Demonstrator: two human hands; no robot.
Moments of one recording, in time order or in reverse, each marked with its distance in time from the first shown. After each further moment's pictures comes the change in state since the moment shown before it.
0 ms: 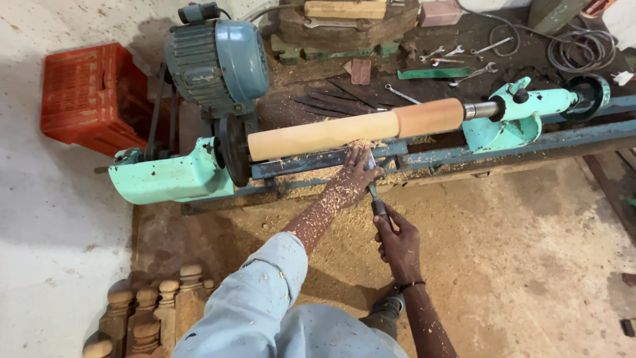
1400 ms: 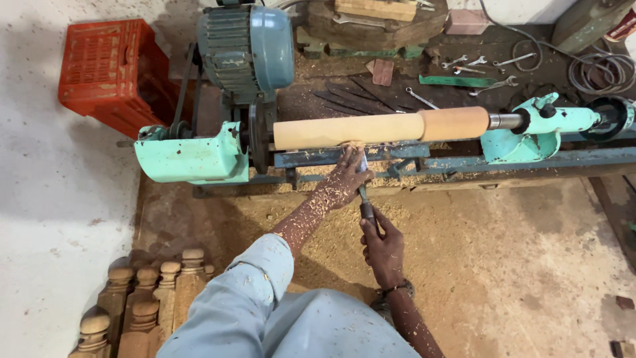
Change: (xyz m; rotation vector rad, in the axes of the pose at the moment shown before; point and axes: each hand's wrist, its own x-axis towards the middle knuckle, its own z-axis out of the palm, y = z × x) left_hand -0.065 -0.041 -0.015 -0.056 0.064 -0.040; right_hand -0.030 0.011 0.063 0.007 -0.067 -0.014
